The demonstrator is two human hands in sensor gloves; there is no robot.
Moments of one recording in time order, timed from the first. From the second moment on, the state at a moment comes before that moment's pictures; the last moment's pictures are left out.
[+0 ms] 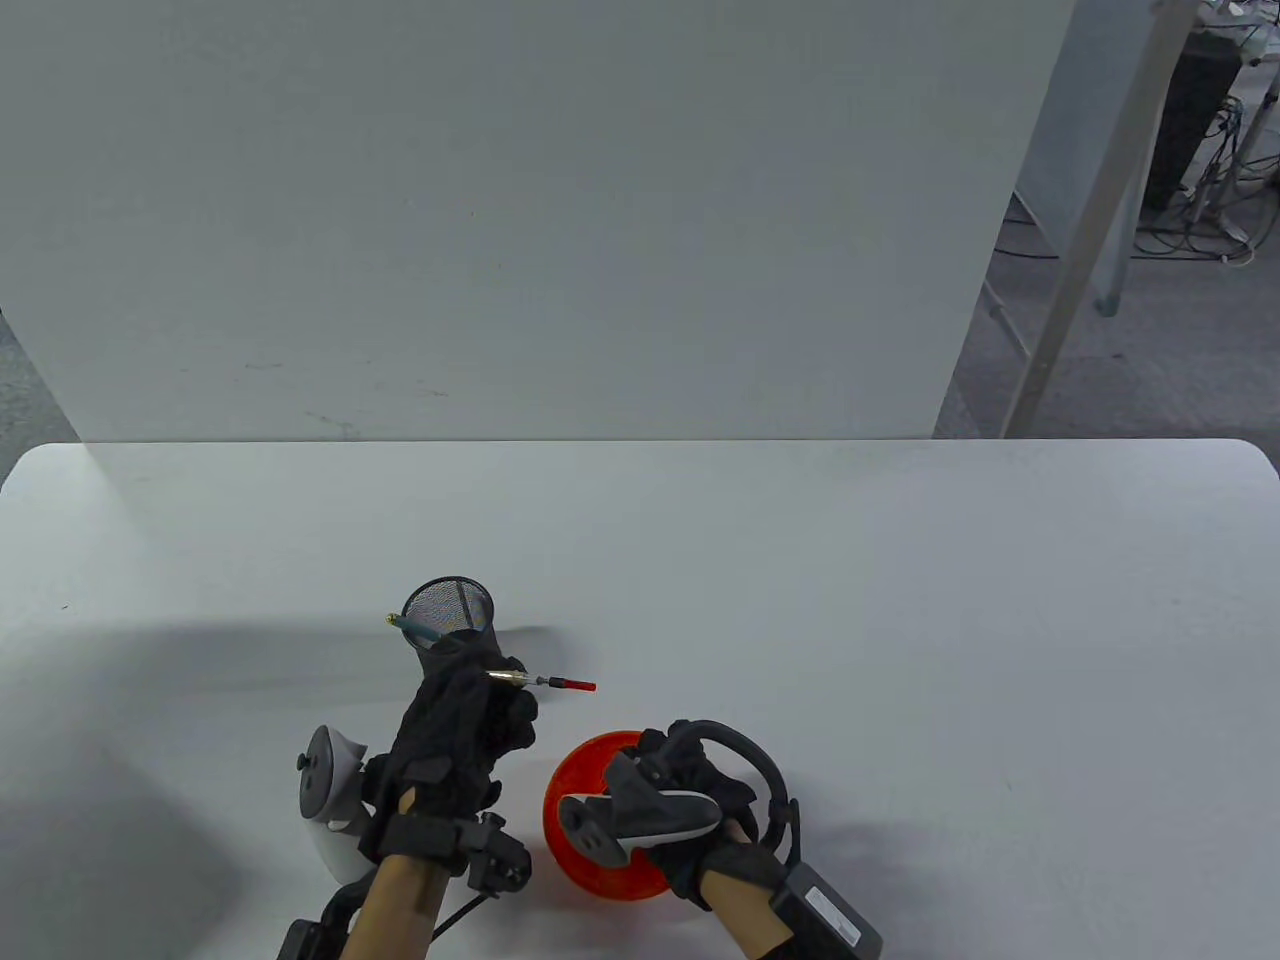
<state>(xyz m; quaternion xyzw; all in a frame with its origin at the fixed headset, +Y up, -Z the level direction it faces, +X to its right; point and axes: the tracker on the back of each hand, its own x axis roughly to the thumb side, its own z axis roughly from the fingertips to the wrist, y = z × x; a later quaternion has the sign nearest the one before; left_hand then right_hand) -0.220 -0.706 -0.352 -0.01 -0.06 0.86 0.52 -0.021 -0.713 -0.347 -0.35 -0.06 -0.91 0.20</state>
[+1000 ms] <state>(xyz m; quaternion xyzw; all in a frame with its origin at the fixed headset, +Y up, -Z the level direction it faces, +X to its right) -0.220 -0.712 -0.354 -0.02 -0.04 0.85 0.52 -0.033 -0.718 -0.327 -0.40 0.00 -0.85 0.34</state>
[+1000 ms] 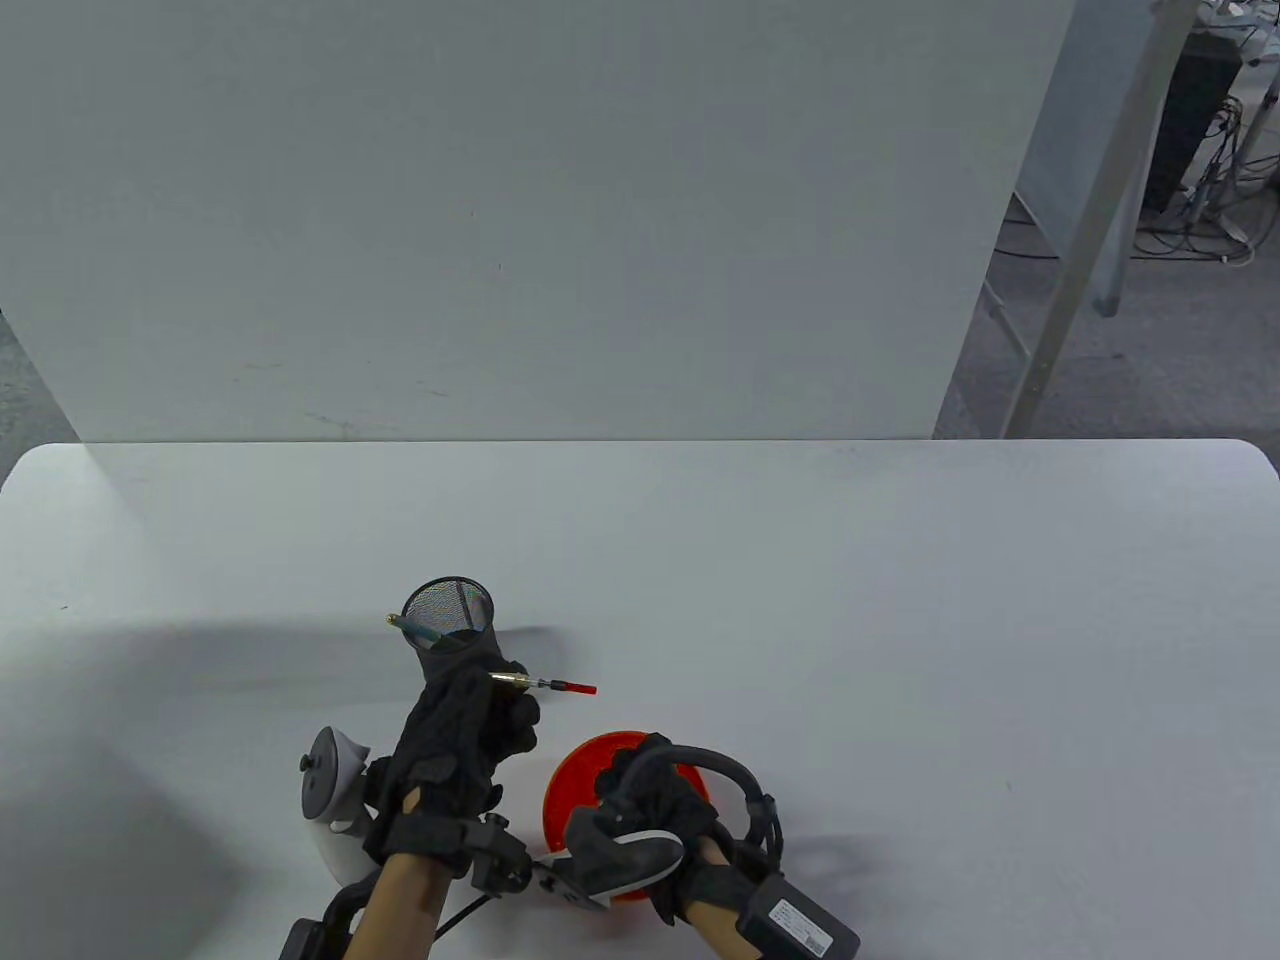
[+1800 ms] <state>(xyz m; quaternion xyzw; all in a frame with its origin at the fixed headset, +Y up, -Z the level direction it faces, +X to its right) -0.220 -0.713 -0.353 -0.02 -0.02 0.86 0.52 -0.033 -0.708 -0.329 -0.39 -0.02 -0.87 0.29</state>
